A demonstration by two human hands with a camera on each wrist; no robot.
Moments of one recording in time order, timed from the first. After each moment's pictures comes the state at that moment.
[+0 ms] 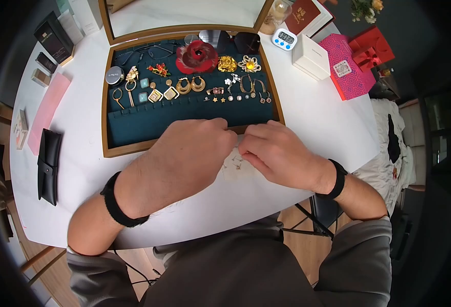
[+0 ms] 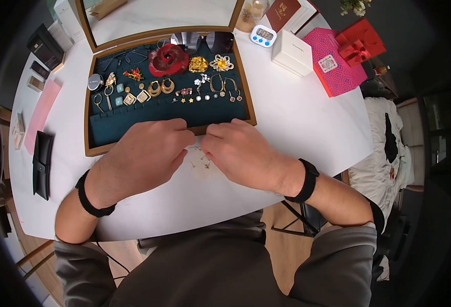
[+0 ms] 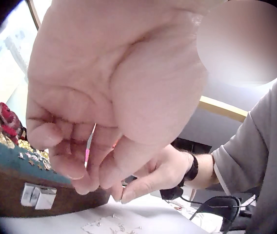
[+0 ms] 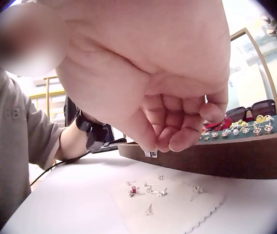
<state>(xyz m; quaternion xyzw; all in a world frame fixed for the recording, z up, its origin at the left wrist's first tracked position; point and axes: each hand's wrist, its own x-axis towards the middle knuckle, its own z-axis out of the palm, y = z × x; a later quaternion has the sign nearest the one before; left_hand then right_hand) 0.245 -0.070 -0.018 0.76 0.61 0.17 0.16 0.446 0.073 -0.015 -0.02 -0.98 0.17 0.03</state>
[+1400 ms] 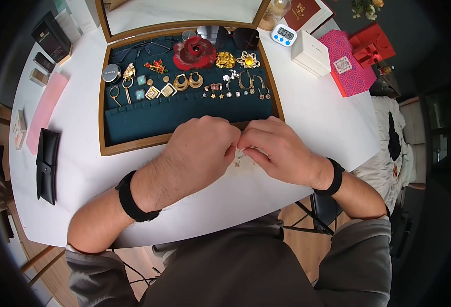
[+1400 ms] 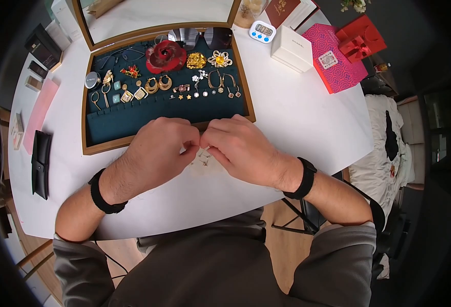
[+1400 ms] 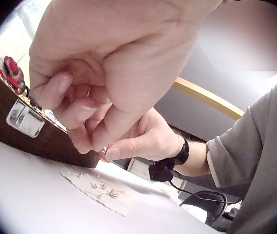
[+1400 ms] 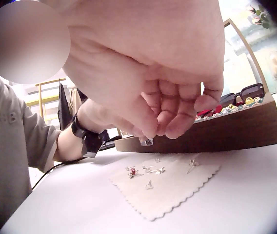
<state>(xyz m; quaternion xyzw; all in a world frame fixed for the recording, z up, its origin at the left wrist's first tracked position) 0.263 -0.058 -0.039 0.67 0.64 0.30 0.23 0.453 0.079 -0.028 -0.03 -0.96 0.26 0.07</state>
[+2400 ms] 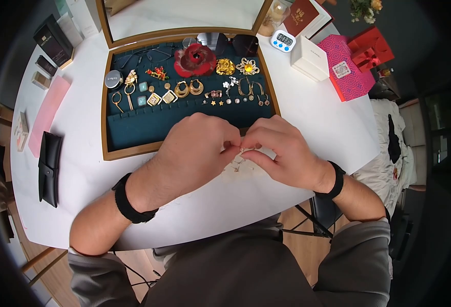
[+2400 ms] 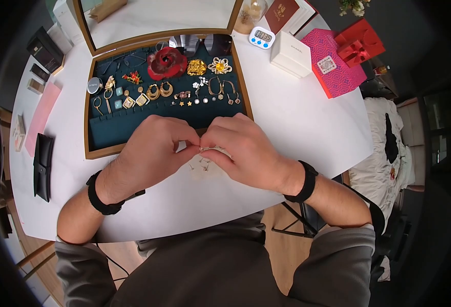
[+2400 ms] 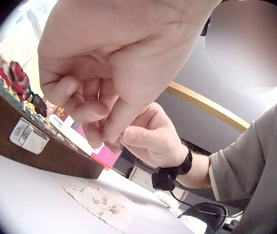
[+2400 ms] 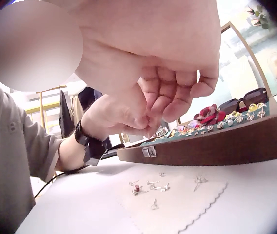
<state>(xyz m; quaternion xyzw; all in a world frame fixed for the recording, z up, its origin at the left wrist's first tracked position) 0.255 -0.054 -0.032 0.65 0.62 0.37 0.24 0.449 0.079 -0.008 -0.04 -0.95 0.29 0.12</state>
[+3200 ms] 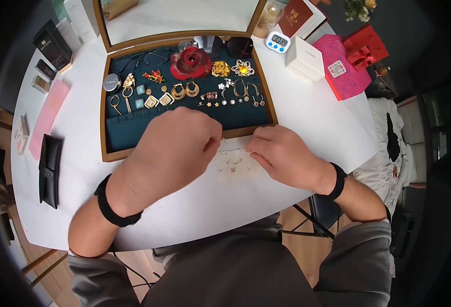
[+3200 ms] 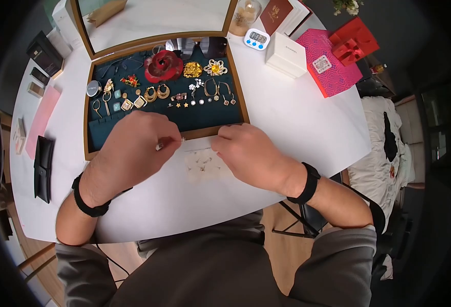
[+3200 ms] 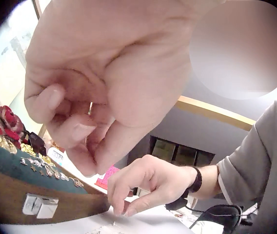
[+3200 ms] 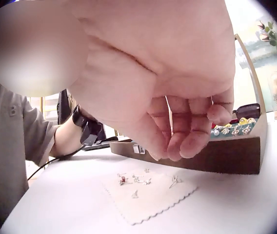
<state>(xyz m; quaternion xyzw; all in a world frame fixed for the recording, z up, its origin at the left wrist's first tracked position) 0.239 -0.065 -0.004 0.67 0.66 0.28 0.19 0.467 0.085 -0.020 -0.06 -0.98 0.18 0.05</state>
